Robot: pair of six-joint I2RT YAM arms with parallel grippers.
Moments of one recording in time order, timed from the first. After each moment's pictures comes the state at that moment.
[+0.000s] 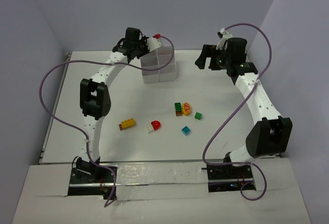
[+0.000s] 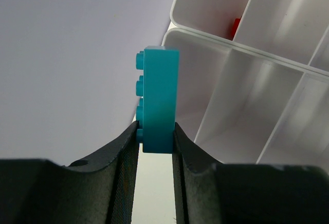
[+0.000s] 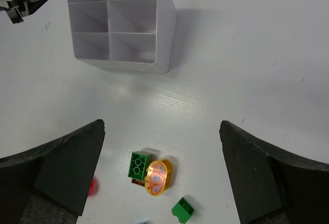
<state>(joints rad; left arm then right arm) -0.38 2.31 2.17 -0.44 0.15 0.92 0.09 1.48 1.39 -0.42 -0.32 0.19</state>
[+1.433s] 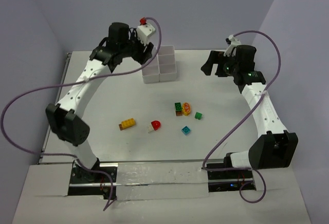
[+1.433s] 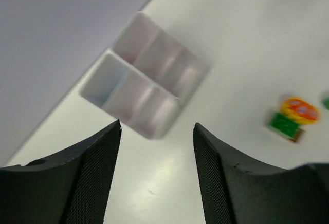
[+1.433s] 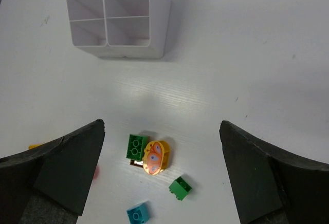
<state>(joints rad) -0.44 1.81 1.91 -0.55 0.28 0.37 0.03 1.35 1.27 -0.44 -0.36 0.19</state>
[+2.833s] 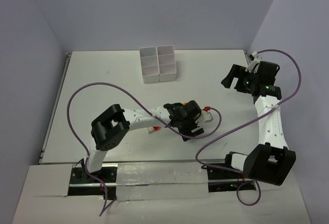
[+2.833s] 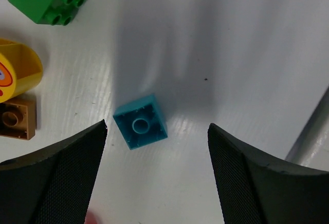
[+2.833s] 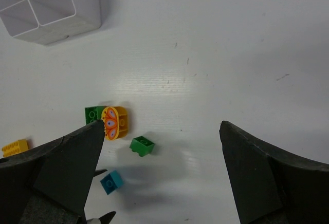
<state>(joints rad) -1.16 2.02 1.48 -0.46 0.07 0.12 -0.28 1.20 1.09 -0.57 -0.43 0.12</state>
